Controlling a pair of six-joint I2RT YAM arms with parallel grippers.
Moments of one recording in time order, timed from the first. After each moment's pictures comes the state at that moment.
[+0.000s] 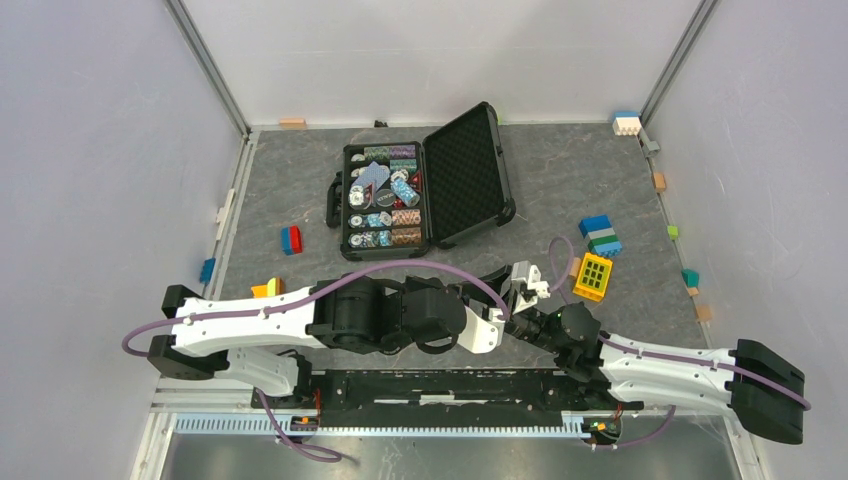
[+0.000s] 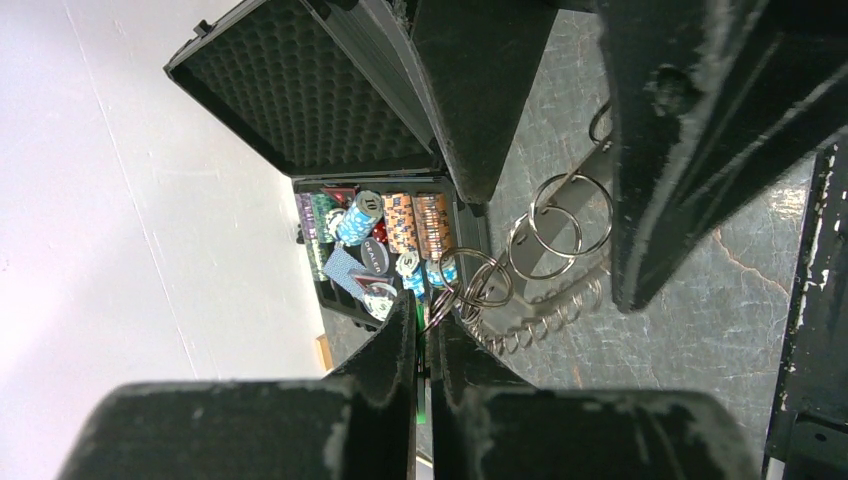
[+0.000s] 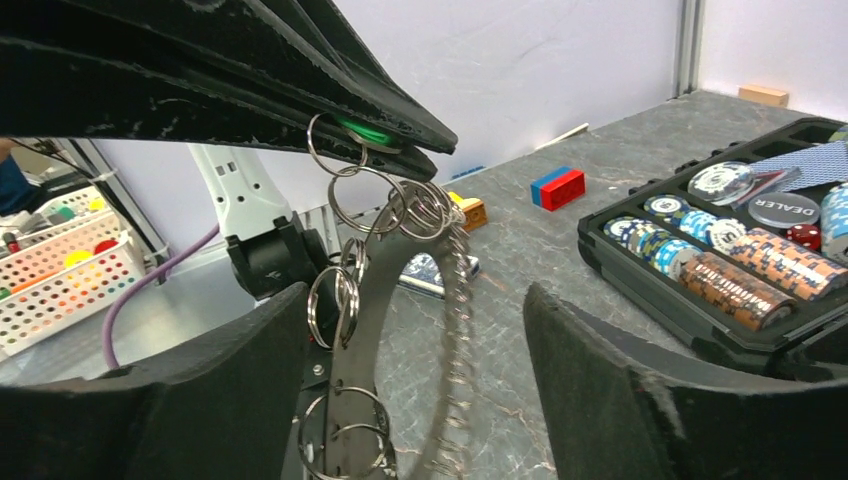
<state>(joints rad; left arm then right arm) -1.54 1.33 1.49 -1.04 -0.60 0.56 1.16 0.82 0.19 0.94 -0.06 0.27</state>
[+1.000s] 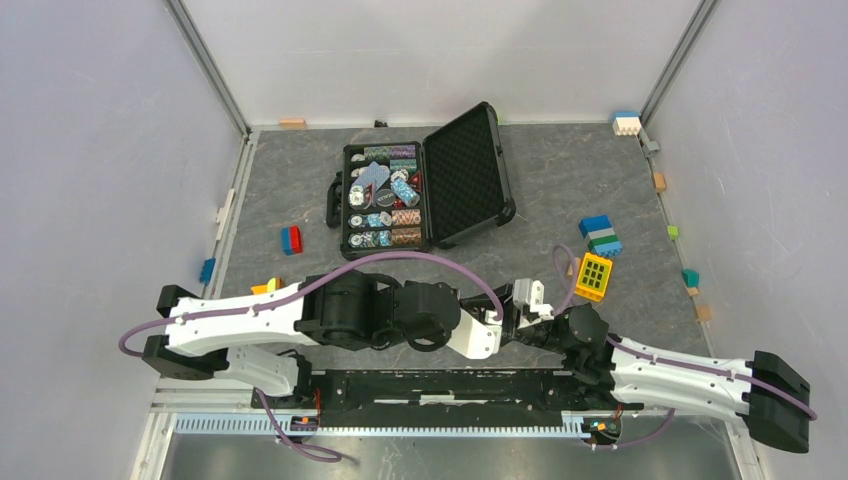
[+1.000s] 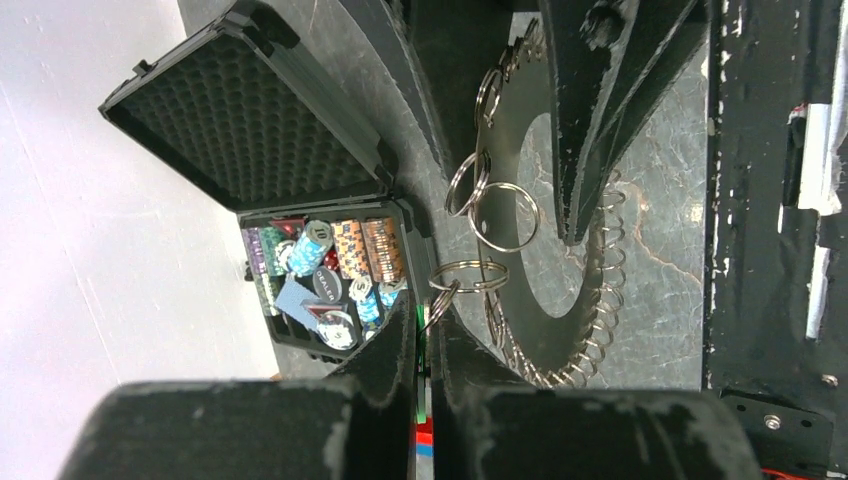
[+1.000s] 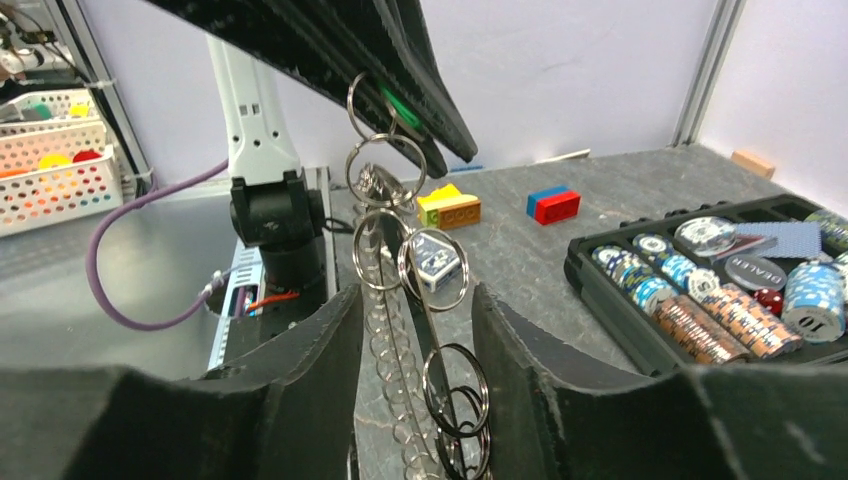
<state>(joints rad) -1.54 1.32 1.56 -1.11 -0.45 0.52 1.16 0.70 0.19 0.82 -0.18 0.07</state>
